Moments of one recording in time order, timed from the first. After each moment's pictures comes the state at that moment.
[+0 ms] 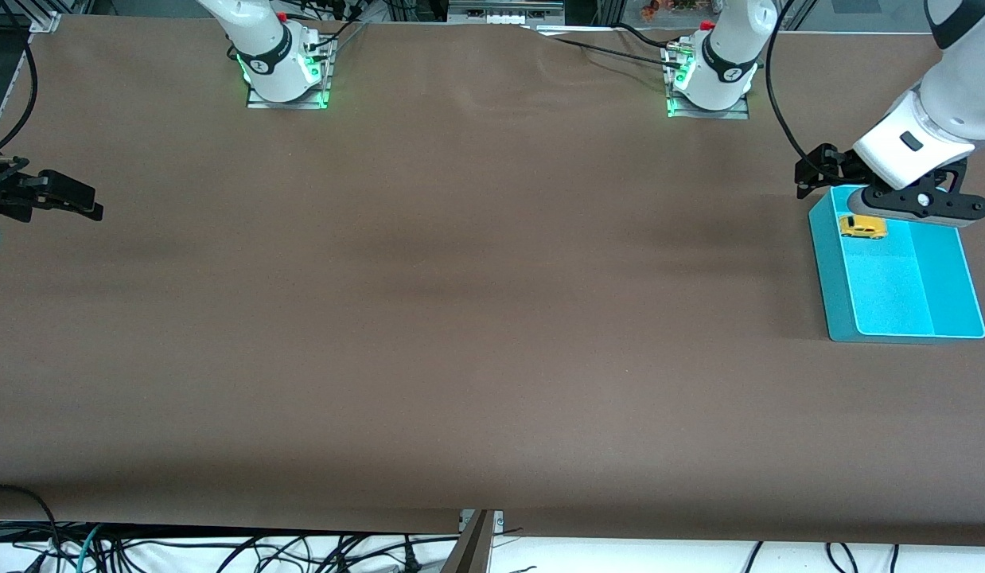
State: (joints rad) left arm -0.05 -0.03 -0.08 -1.69 0.04 1.58 -0.01; right arm -0.06 0.16 0.02 -1.42 -0.02 1.49 -0.08
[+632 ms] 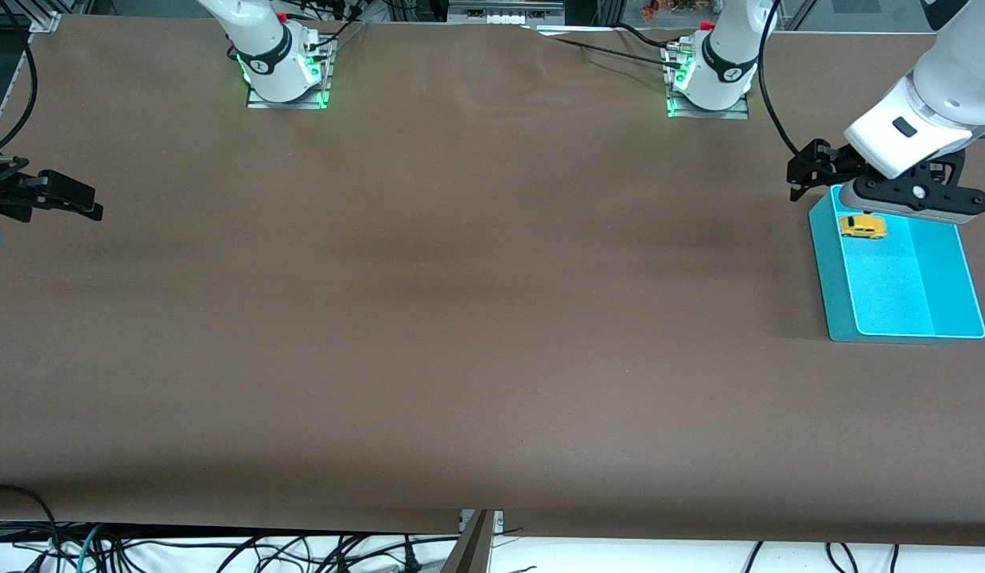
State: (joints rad) left arm -0.06 0.00 -0.09 -1.64 0.04 1.60 0.01; right arm -0.06 0.16 0.02 -1.42 -0.02 1.49 -0.08
